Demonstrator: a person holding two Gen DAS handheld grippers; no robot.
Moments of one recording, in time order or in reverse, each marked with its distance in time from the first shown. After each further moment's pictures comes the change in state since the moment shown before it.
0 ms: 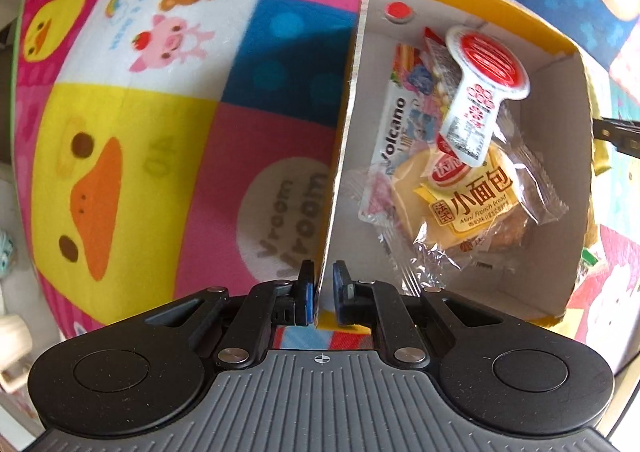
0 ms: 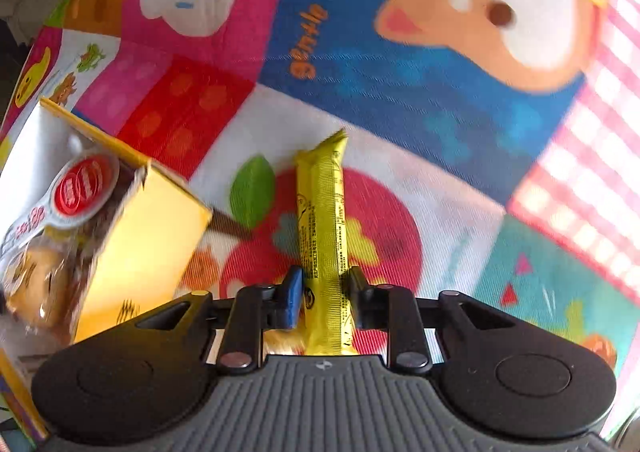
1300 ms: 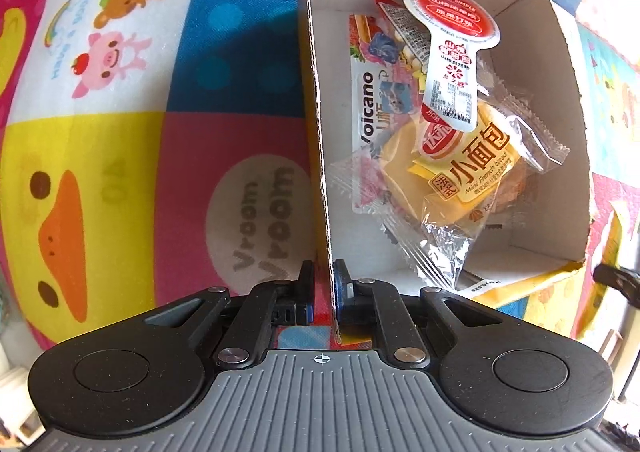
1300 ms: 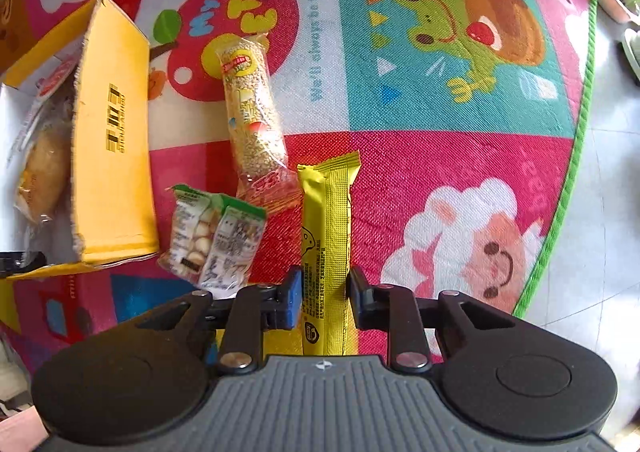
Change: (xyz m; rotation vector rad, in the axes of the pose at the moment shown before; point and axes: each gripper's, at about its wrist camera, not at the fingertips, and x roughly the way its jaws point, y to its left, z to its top) left arm 0.033 -0.021 0.013 0.159 0.031 -0.065; right arm -0.064 0.028 -0.152 0.544 0.136 -0.069
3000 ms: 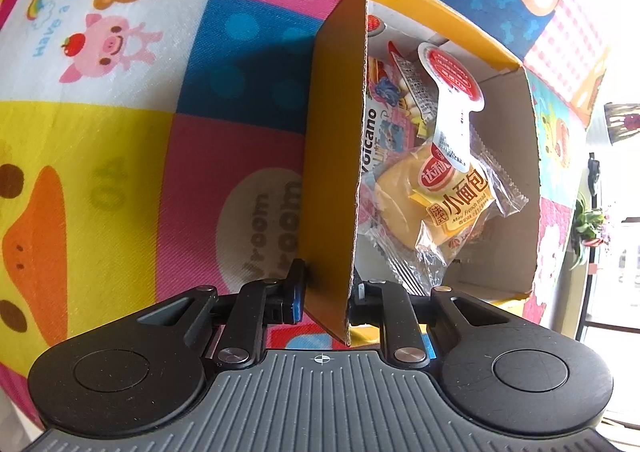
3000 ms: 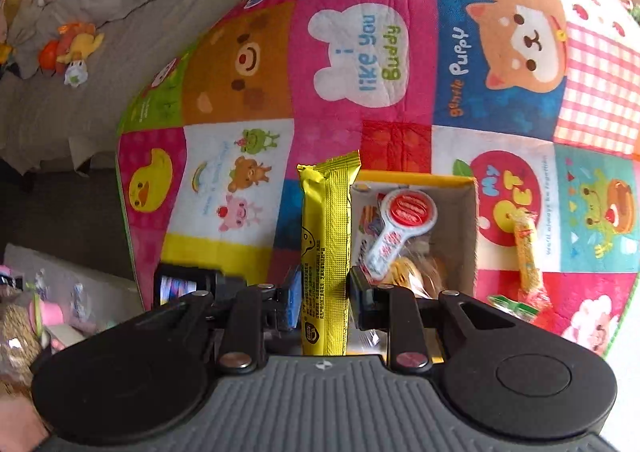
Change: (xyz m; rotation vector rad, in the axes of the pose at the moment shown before) left arm 0.000 0.101 -0.009 -0.031 -0.085 -0.285; right arm -0.134 0.266 0.051 -0.159 -0.153 0.155
